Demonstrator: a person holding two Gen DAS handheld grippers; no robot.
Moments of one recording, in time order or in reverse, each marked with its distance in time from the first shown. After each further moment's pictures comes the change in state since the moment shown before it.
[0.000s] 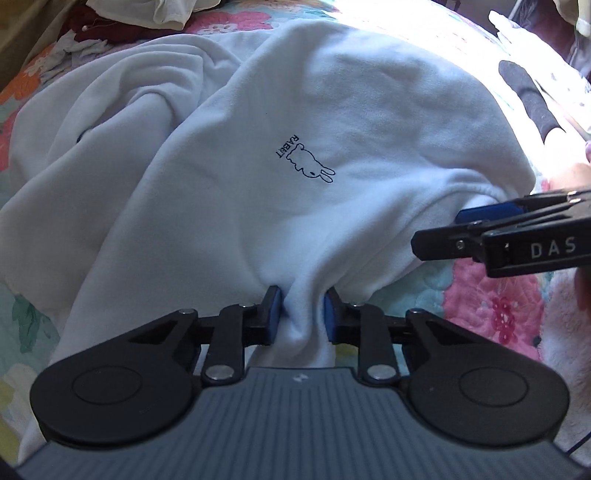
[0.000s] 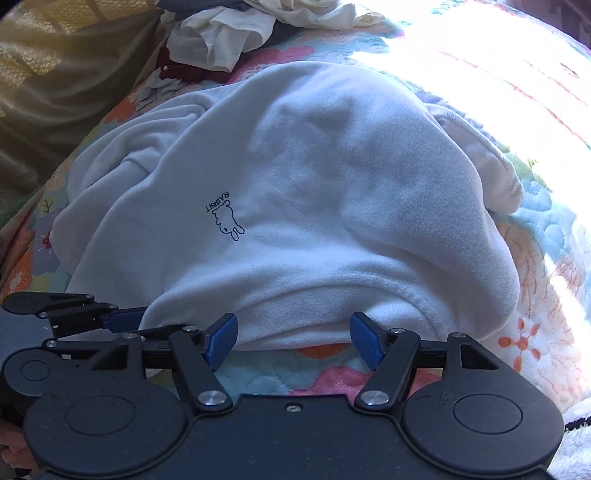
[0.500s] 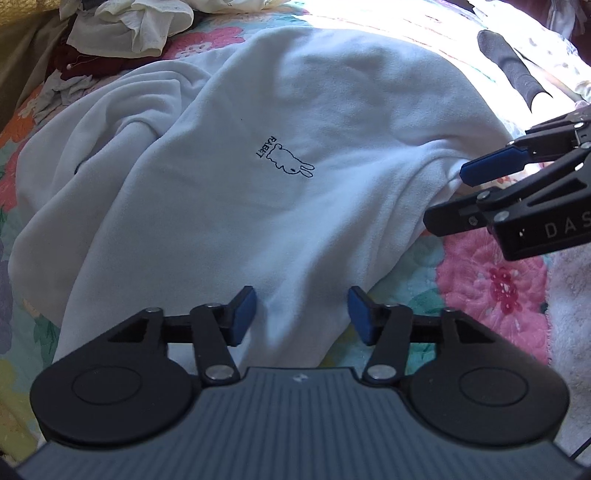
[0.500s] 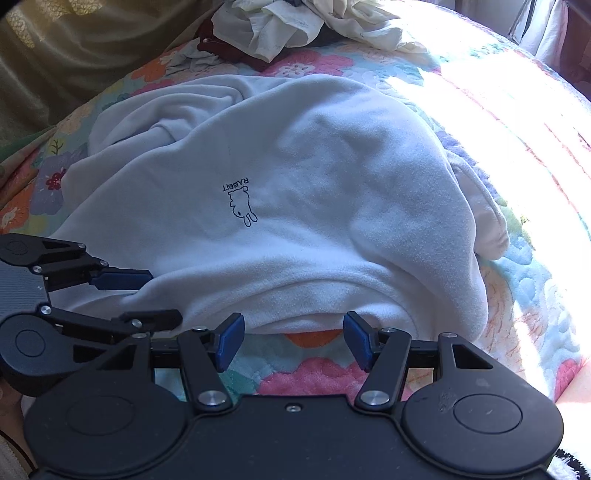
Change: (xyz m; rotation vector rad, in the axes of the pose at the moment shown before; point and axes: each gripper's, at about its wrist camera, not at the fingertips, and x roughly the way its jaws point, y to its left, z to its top) left arm -0.008 -0.021 -0.013 0.166 -0.010 0.073; right arm -0.031 0.020 0.002 -0.236 0.015 -0.077
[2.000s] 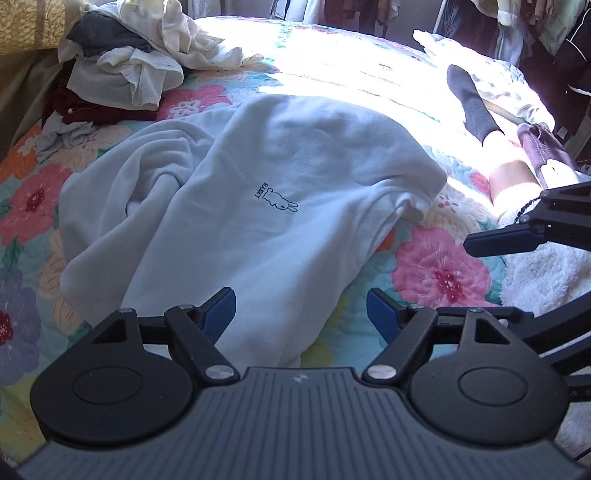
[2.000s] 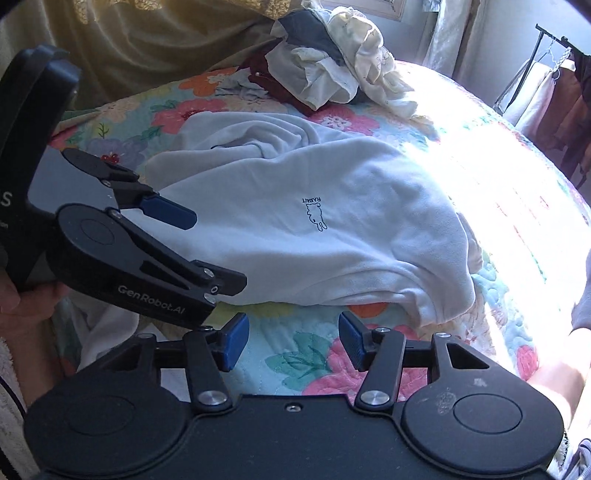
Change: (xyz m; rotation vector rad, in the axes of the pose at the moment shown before) left arm -0.071 0.023 -0.016 0.062 -0.155 -0.139; right arm -0.077 0.107 -0.044 -0.135 -0.105 -0.166
